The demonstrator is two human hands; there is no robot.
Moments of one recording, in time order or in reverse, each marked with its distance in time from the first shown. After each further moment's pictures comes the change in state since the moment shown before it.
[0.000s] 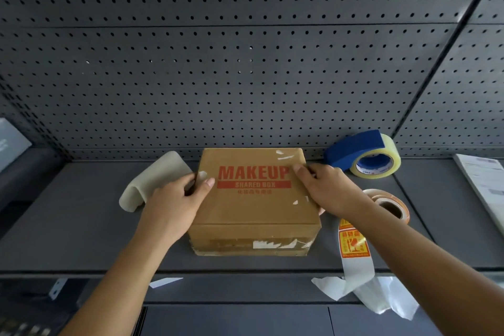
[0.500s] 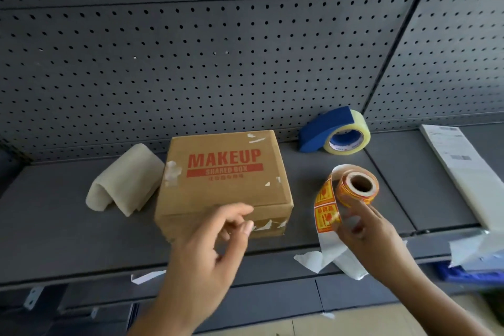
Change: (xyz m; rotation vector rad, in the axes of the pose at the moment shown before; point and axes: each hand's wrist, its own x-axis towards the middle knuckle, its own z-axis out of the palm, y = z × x) left_hand -0.097 0.031 0.062 -0.239 0.097 0.603; right_hand -0.107 0.129 0.014 -0.024 0.285 0.091
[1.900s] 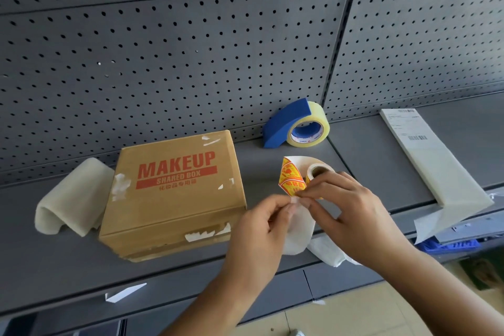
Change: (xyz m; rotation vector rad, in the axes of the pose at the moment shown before) left_hand 0.029 0.044 0.125 -0.273 -0.279 -0.212; right_hand -0.001 -0.016 -0.053 -0.056 0.245 -0.592
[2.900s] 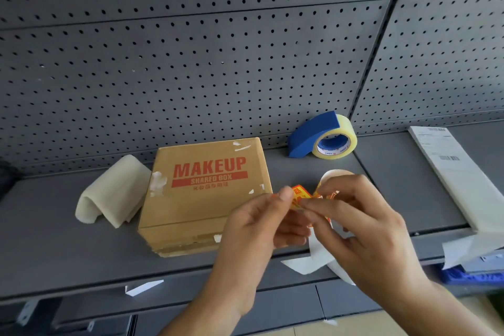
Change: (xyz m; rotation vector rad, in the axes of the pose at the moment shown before) left_hand -0.017 0.048 -0.052 -0.697 0.052 -0.267; right_hand 0.009 -0.058 0.003 0.056 0.248 -0.186
